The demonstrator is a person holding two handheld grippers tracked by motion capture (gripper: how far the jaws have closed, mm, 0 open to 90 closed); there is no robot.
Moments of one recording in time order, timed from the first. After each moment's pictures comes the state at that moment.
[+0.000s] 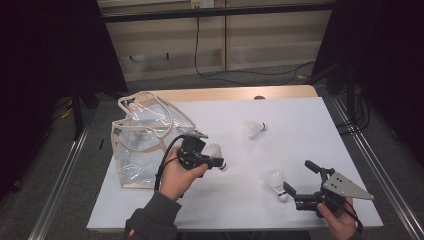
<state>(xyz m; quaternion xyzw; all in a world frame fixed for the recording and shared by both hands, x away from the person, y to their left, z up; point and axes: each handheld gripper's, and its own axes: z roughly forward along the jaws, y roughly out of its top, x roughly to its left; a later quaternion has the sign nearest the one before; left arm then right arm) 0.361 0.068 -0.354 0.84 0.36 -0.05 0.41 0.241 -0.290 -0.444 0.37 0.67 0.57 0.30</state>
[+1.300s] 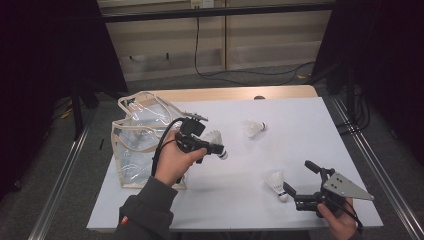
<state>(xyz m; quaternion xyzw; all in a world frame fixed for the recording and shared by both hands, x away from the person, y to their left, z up) 0.379 0.066 -0.312 0.84 0.35 -0.06 0.40 0.240 -0.290 -0.444 0.37 0.67 0.57 0.30</state>
